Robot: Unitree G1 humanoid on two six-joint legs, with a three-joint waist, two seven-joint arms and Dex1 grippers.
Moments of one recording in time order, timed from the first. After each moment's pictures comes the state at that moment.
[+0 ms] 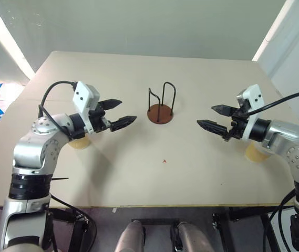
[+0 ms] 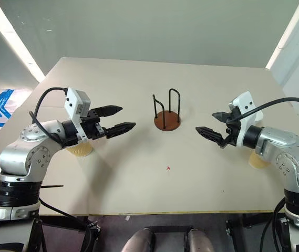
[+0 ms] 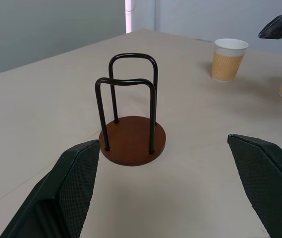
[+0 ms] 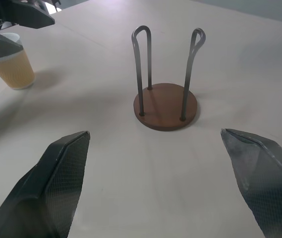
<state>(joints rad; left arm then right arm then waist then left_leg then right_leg) -0.55 0.71 0.11 -0.07 -0.54 0.61 -0.86 -0.50 -0.70 -0.14 -0.35 0.64 0.93 0.66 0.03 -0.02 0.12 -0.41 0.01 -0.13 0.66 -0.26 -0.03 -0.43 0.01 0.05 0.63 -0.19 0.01</state>
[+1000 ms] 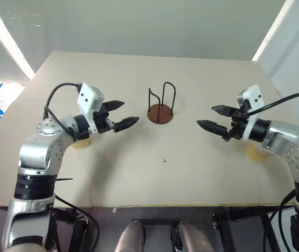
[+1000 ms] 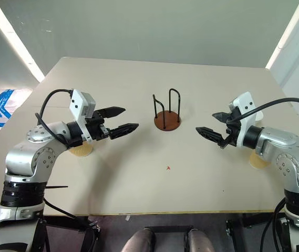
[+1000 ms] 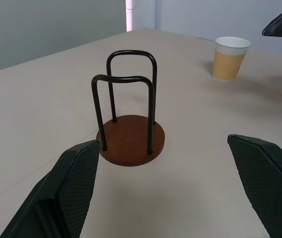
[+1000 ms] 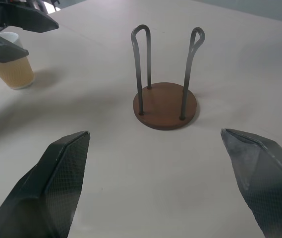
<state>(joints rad) -0.55 0.68 0.10 -0.07 -0.51 0.61 -0.84 -0.50 -0.70 -0.14 -0.35 0.64 0.93 0.66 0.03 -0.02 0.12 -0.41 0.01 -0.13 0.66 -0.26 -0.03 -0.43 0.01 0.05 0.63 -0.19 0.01</state>
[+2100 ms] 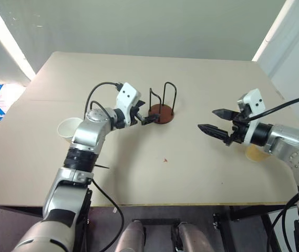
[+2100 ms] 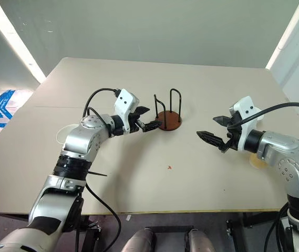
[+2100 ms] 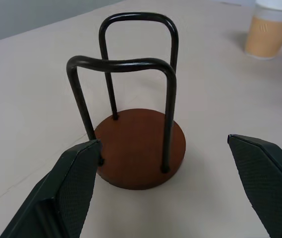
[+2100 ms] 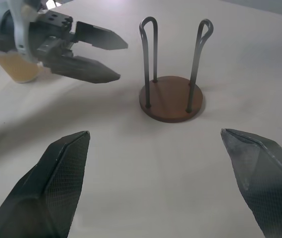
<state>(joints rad) -0.84 0.41 -0.10 0.37 -0.22 0.50 -0.73 -0.45 -0.72 -0.16 -0.41 0.68 0.95 0.64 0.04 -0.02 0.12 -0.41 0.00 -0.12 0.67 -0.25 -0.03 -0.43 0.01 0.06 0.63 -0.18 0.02</state>
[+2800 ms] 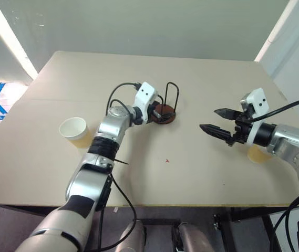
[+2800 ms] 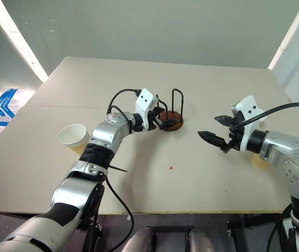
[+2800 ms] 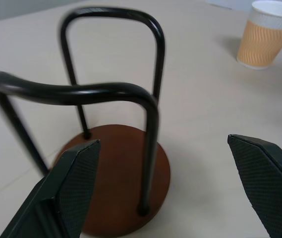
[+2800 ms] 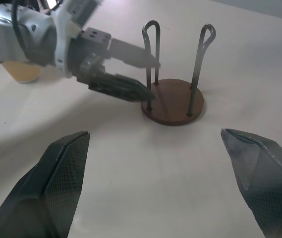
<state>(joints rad) -1.01 0.23 -0.11 0.73 -0.13 0.36 -0.73 -0.44 -0.74 -0.17 -0.43 0.69 0.95 0.63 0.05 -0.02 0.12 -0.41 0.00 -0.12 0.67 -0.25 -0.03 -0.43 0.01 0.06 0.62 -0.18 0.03</state>
